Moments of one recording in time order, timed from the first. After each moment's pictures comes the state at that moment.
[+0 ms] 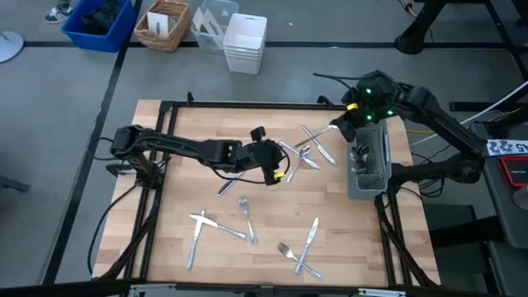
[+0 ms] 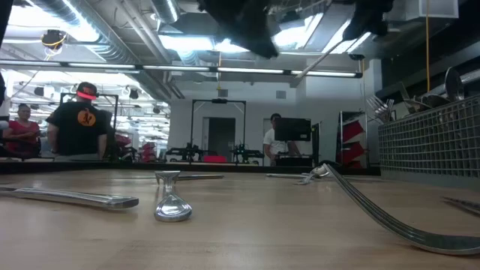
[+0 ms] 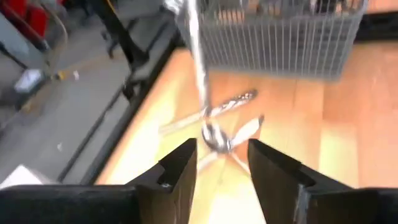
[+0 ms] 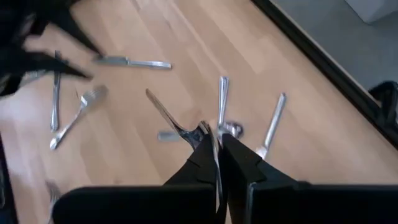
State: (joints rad) left arm -0.06 1.71 1.39 -0.28 -0.53 0.01; right arm -0.55 1.15 1.46 -1.19 -0.21 0.10
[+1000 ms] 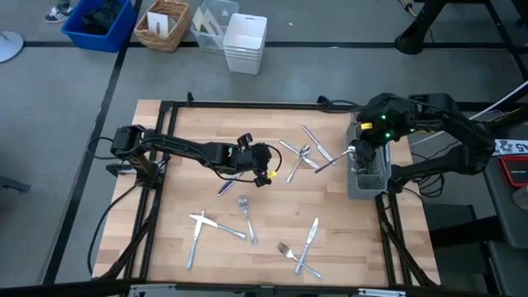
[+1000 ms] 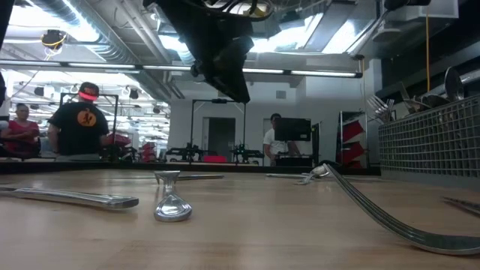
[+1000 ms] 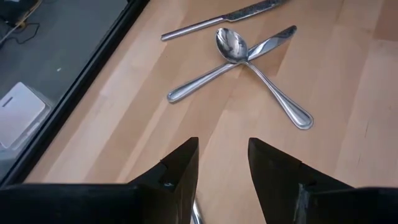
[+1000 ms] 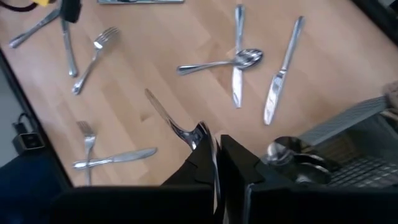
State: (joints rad) left arm -0.03 1.71 1.25 -0.41 -0.53 -0.21; right arm -0.19 1.14 1.66 -1.57 -0.05 0.47
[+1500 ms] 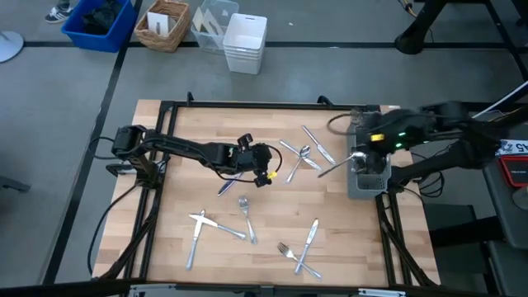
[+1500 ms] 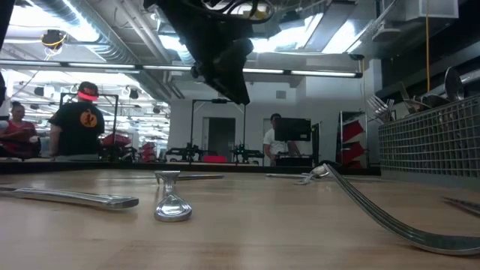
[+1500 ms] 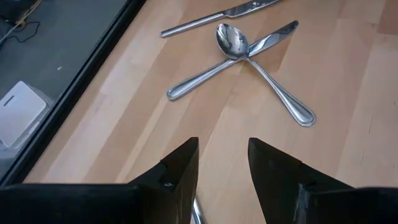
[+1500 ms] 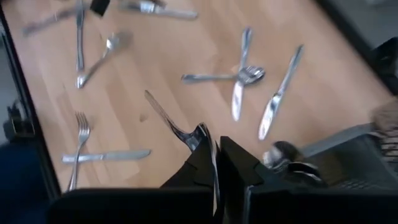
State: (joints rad) left arm -0.03 1.72 1.25 -0.41 -0.53 -0.21; right arm 0.03 1.06 1.66 -1.57 0.12 0.51
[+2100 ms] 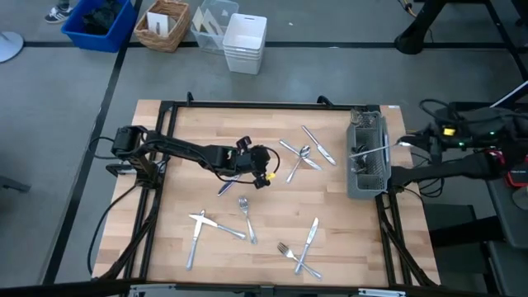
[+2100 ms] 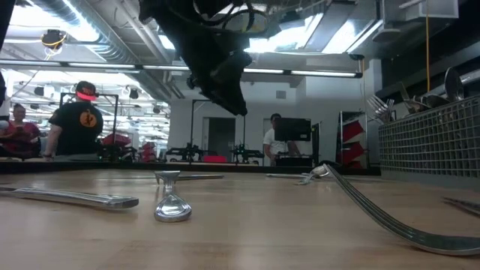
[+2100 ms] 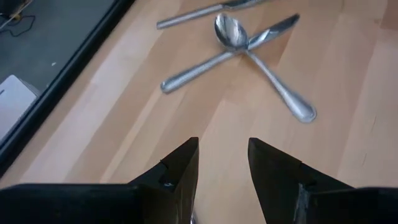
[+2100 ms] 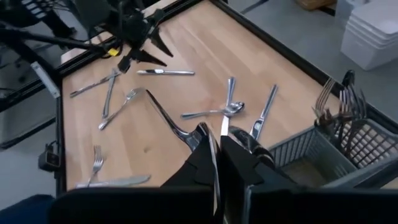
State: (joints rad) left arm -0.03 1.72 1.17 -0.32 -0.52 -0.24; right arm 0.03 0.56 1.53 -1.57 0.20 0.50
